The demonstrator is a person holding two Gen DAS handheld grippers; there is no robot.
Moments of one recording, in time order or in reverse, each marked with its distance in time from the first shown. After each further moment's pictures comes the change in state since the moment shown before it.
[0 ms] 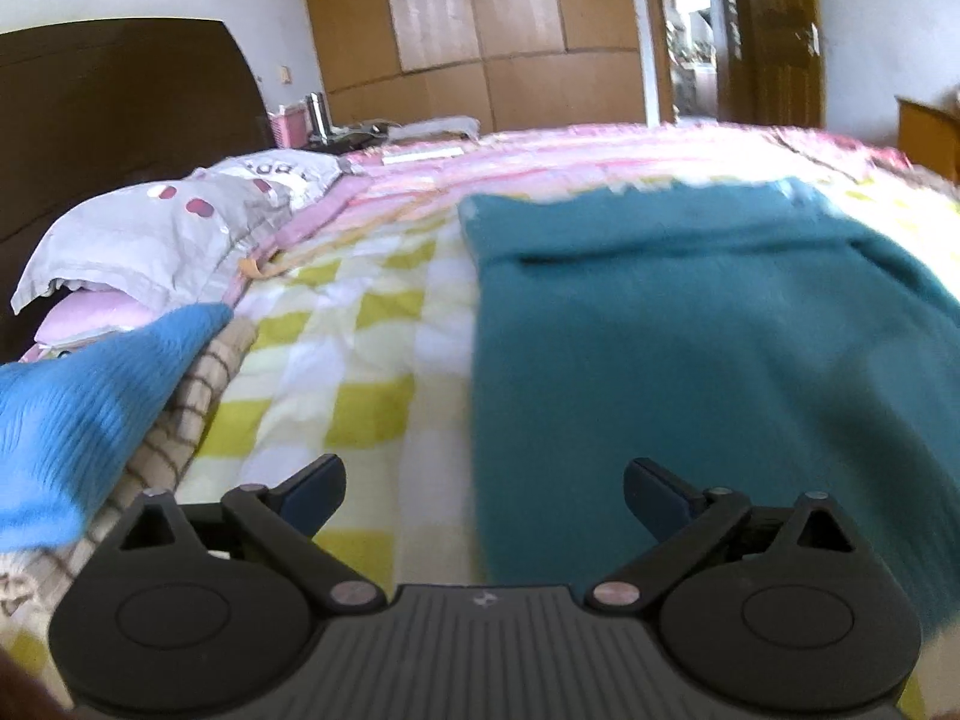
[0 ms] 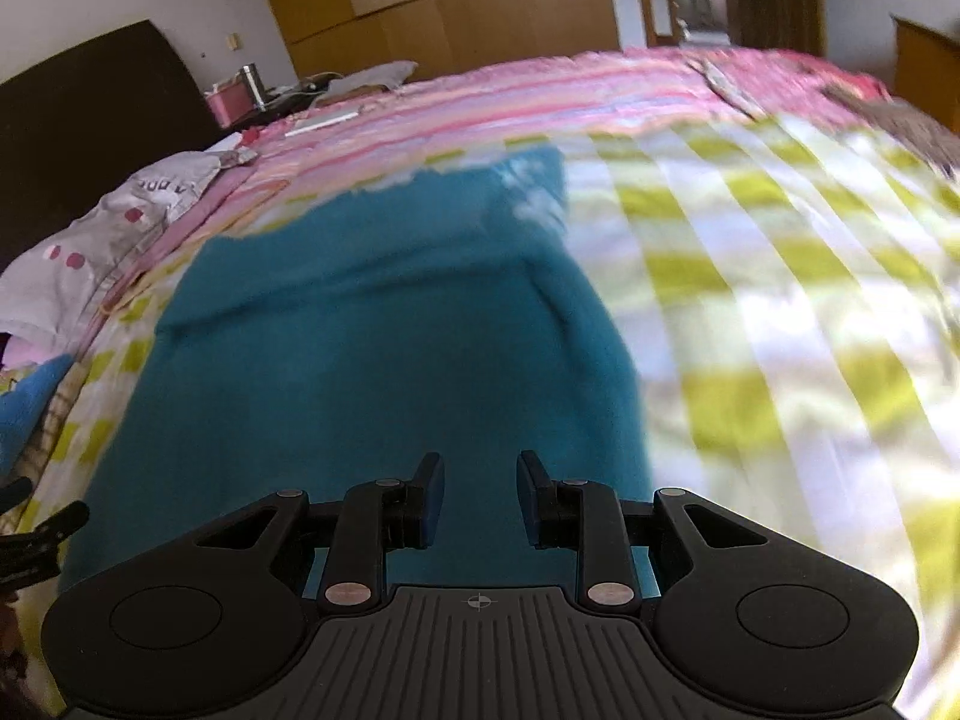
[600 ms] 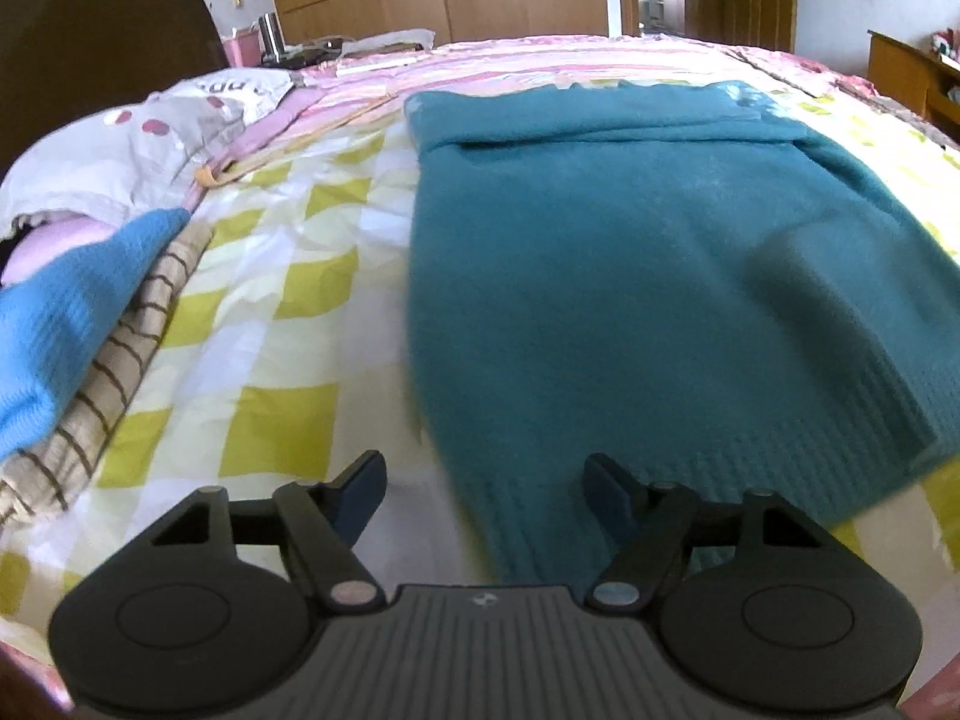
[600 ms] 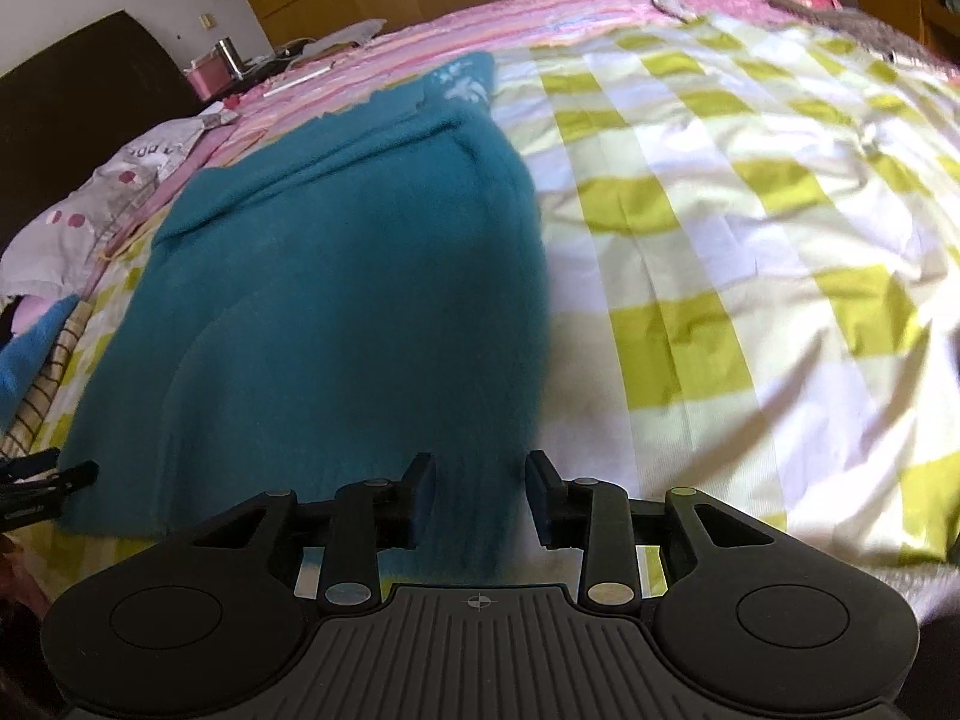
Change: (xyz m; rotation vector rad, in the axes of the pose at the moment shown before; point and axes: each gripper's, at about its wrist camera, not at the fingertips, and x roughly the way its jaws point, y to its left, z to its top) left arm -0.015 -0.013 -0.023 0.006 0.187 -0.085; right arm -0.034 -0.045 -0.081 0.076 0.092 0.019
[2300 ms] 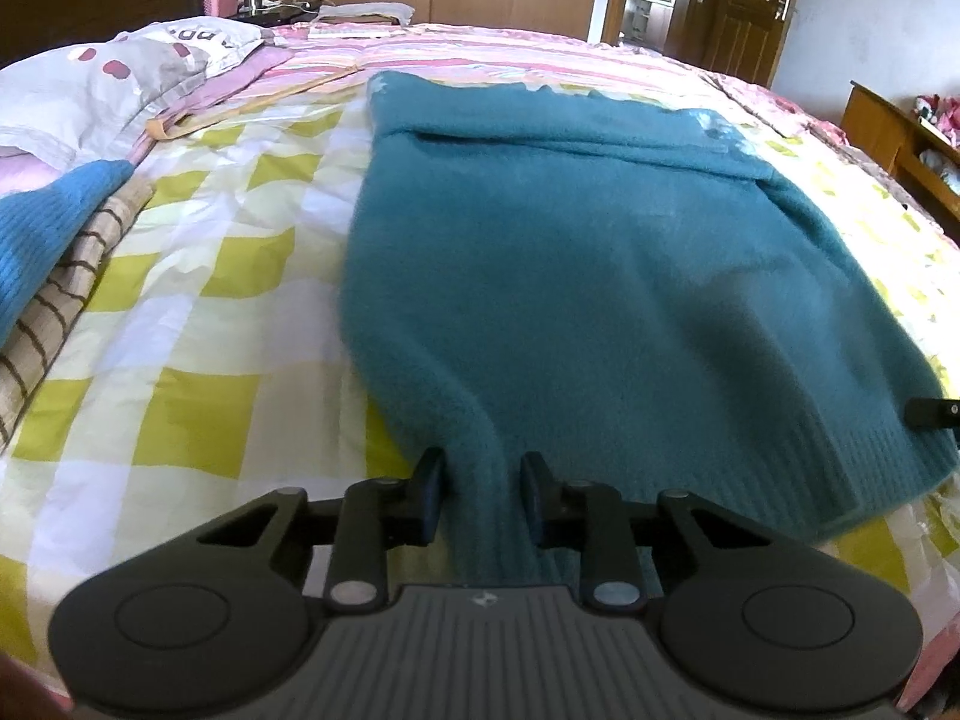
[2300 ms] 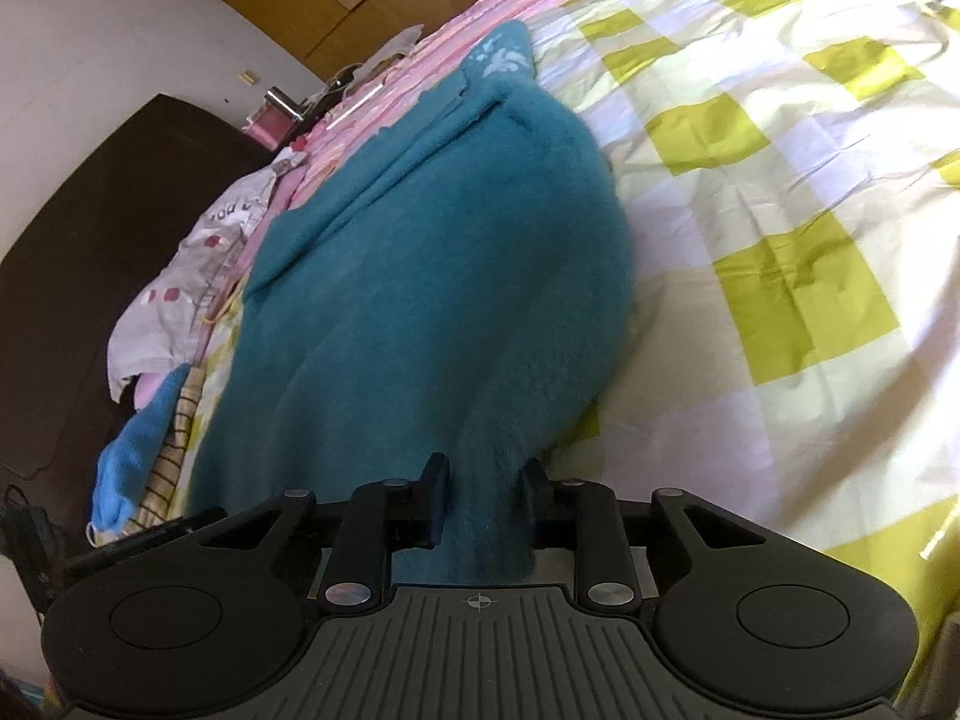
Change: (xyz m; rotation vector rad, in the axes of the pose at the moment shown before) left arm 0.005 0.000 0.013 -0.109 0.035 -0.162; right arm 0.032 -0.014 0.005 0.207 0.034 0.313
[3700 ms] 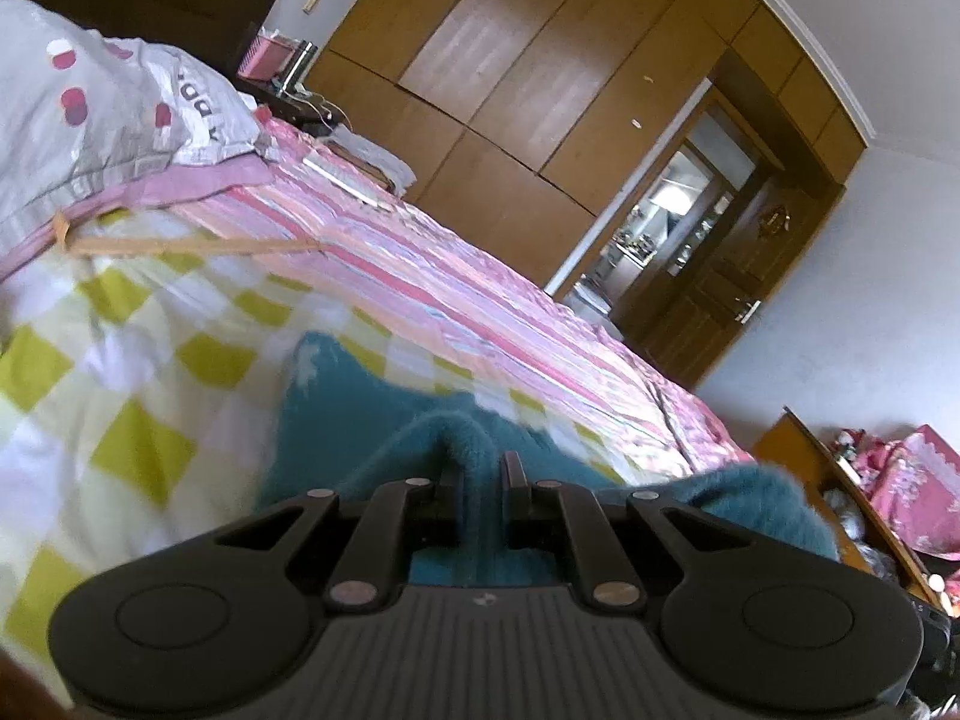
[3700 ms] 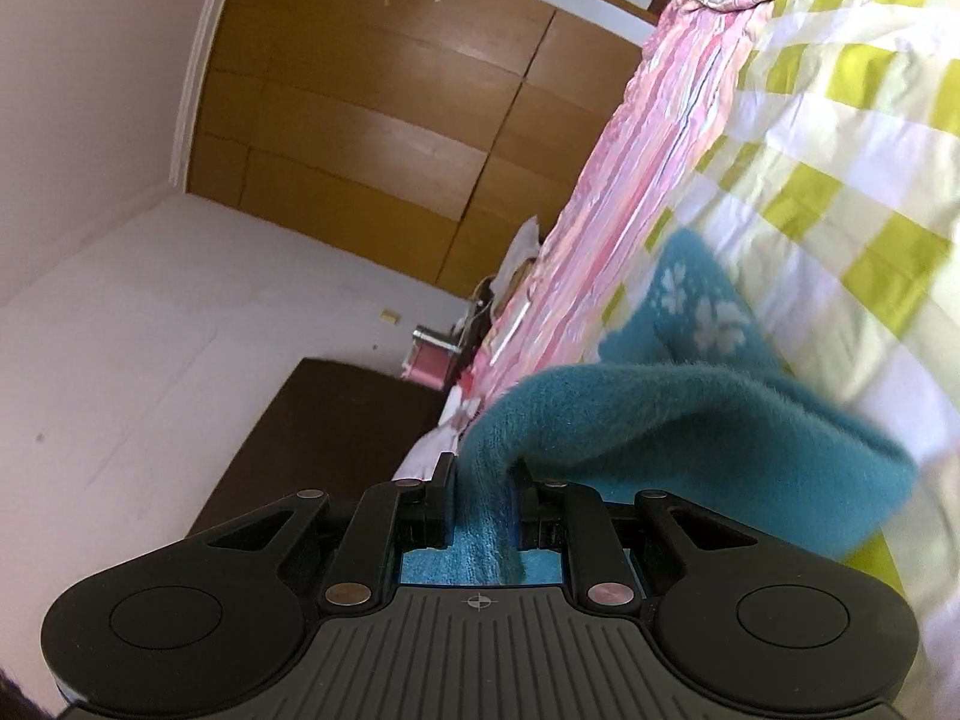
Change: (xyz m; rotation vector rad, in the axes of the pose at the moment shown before) left arm 0.053 0.057 0.172 -0.412 -0.407 -0.289; right arm 0.060 0.021 0.160 0.298 -0.388 0.425
